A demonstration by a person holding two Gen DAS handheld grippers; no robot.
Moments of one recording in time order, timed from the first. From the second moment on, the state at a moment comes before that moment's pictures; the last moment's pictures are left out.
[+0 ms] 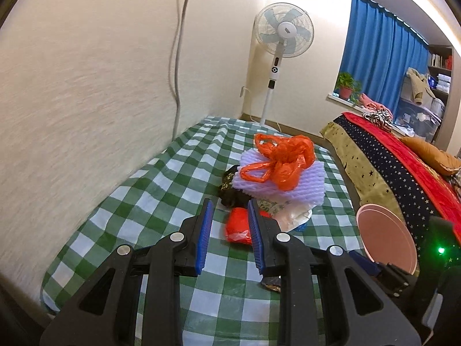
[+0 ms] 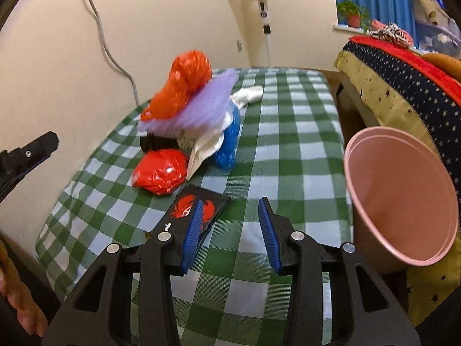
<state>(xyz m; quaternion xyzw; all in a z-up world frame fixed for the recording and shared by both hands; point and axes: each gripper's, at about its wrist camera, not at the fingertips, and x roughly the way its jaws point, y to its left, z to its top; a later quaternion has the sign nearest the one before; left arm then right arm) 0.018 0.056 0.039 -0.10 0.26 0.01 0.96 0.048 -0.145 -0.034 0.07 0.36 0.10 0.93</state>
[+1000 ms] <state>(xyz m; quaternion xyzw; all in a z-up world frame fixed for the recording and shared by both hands) 0.063 0.050 -0.006 -0.11 0.32 0.02 0.94 0.077 -0.157 -0.051 0.11 0.40 0.09 0.91</state>
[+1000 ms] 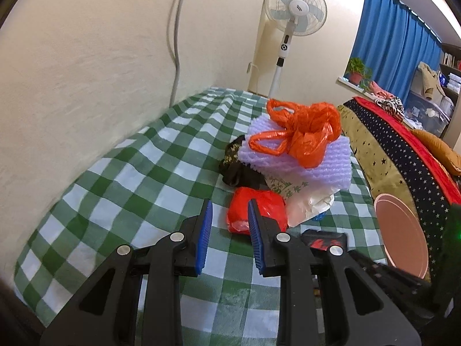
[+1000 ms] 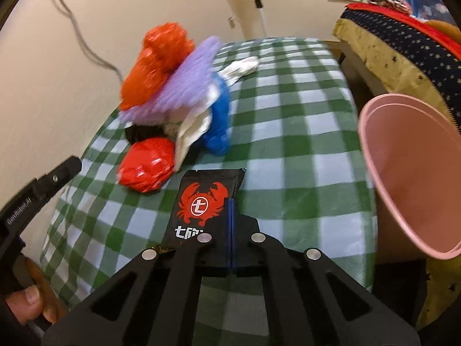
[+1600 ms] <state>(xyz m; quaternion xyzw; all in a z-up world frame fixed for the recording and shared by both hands) 0.102 0.041 -0.044 -0.13 0.38 0.01 0.92 0.088 -0.185 -0.061 0.13 0.41 0.06 0.90</state>
